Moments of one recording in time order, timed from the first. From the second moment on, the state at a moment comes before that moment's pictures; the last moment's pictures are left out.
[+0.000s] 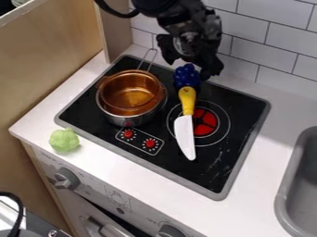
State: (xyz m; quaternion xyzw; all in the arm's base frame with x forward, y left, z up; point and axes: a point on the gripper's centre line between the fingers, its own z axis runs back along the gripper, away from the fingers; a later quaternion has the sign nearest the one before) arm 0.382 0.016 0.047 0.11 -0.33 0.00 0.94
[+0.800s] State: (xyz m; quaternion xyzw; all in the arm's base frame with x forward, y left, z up) arm 0.391 0.011 0.030 0.07 -0.31 0.03 0.95
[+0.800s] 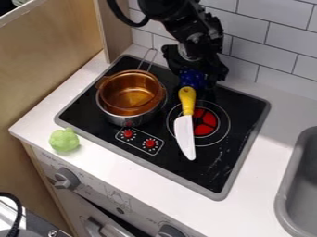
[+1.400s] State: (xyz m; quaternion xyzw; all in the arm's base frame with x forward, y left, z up) arm 0.390 0.005 0.032 0.04 -0.28 0.07 0.96
